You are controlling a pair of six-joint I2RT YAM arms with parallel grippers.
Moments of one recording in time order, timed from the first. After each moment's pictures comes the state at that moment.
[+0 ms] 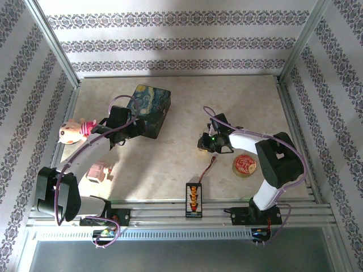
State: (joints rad) left arm -0.23 1.35 0.92 -0.49 -0.05 -0.57; right arm 0.39 1.71 0.87 -0.28 -0.40 0.68
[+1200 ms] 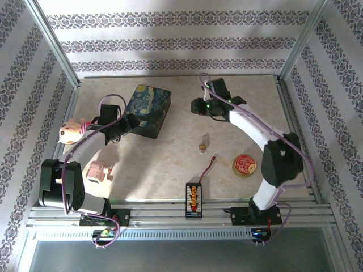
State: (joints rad) left arm -0.07 1.44 0.90 -0.36 0.14 -0.71; right arm 0.41 1.78 1.47 -0.48 -0.23 0.45
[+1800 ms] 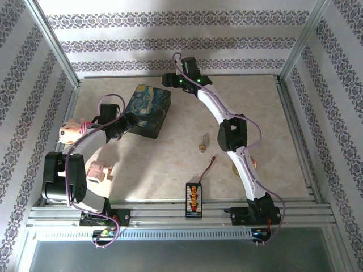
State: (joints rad) left arm -0.04 1.51 0.90 -0.25 0.19 -0.77; right arm 0.42 2.71 2.67 -0.50 -0.36 0.41
